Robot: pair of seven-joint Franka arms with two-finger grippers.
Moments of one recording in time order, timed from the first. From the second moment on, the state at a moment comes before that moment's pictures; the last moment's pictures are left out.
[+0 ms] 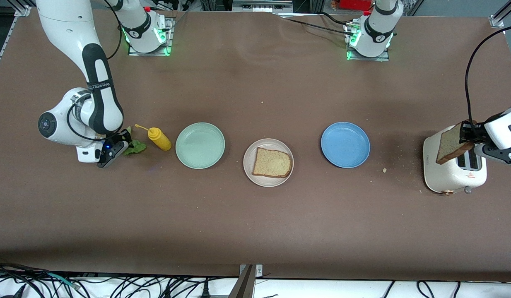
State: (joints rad) left arm 0.07 0.26 0.05 -1.55 0.04 1.66 0.46; right arm 0.54 0.54 -0.59 -2.06 0.59 2.29 -1.24
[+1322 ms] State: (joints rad) left arm 0.04 0.26 0.05 -1.55 0.04 1.65 0.46; right arm 0.48 0.47 -0.44 -1.50 0.48 1.64 -0.57
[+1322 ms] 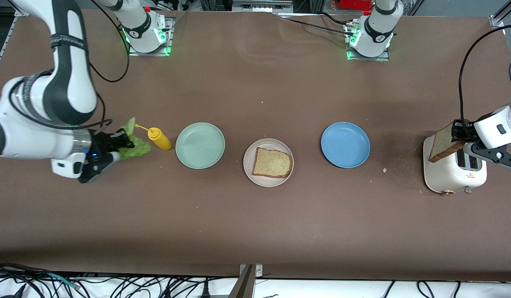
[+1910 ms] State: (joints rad) left arm 0.04 0.26 0.05 -1.54 0.04 1.65 0.46; right arm 0.56 0.53 -0.24 -1.50 0.74 1.87 -0.11
